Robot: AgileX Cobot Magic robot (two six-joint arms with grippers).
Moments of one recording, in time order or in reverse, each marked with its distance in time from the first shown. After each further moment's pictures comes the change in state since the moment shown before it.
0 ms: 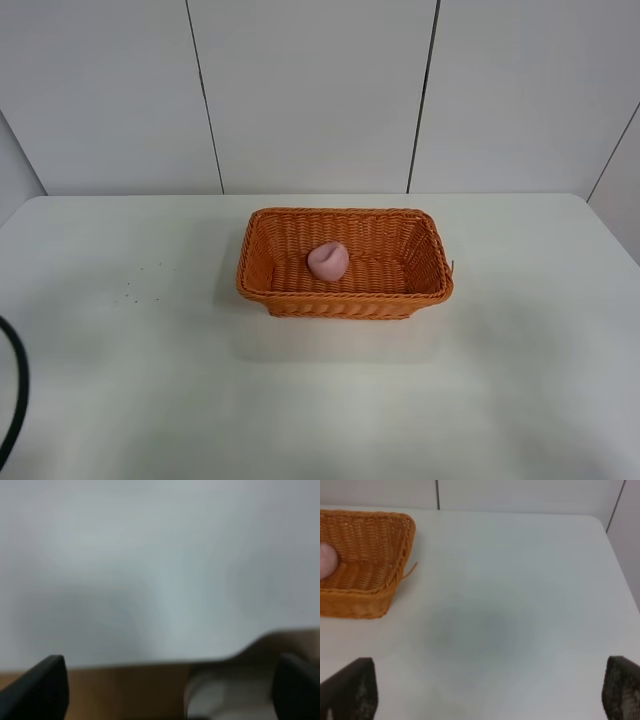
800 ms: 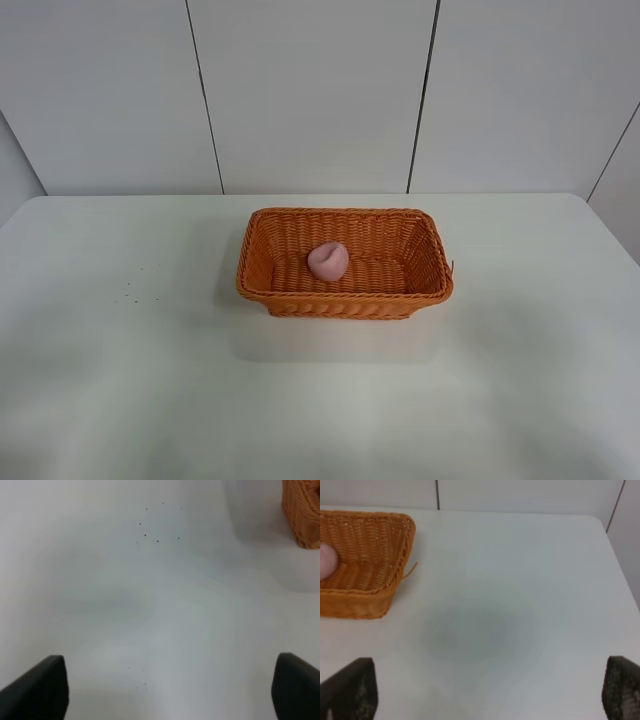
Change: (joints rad) left arm 0.000 -0.482 0.001 -0.004 -0.006 0.000; right arm 0.000 0.000 0.000 0.000 0.000 0.002
